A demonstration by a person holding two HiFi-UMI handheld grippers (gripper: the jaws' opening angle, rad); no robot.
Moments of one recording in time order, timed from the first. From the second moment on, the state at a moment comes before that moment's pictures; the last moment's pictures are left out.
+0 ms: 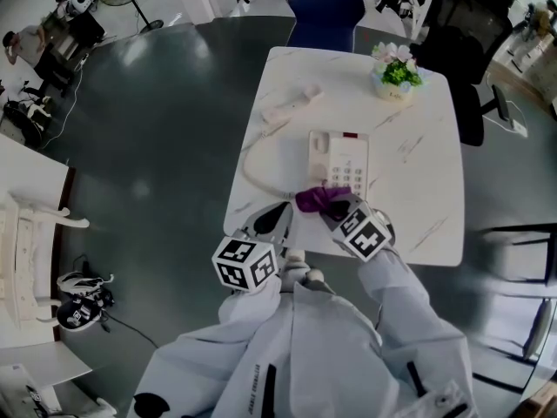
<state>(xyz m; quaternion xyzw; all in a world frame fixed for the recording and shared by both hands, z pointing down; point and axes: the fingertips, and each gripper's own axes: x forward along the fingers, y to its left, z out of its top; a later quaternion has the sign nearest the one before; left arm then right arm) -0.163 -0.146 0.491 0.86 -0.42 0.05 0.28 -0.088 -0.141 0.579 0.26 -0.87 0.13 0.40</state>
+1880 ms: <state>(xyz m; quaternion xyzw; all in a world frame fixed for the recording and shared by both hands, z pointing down) -0.194 -0.151 0.404 0.89 -0.43 0.00 0.16 -0.011 -0.140 0.440 0.42 -0.88 0.20 -0.02</state>
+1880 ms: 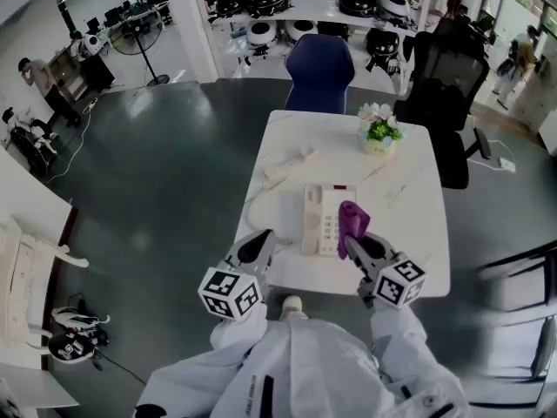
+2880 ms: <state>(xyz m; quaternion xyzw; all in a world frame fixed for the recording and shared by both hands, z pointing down) -0.224 -0.192 0.364 0.88 -0.46 -0.02 0.10 0.029 -0.175 0.401 0.51 -0.85 0.14 -0.04</state>
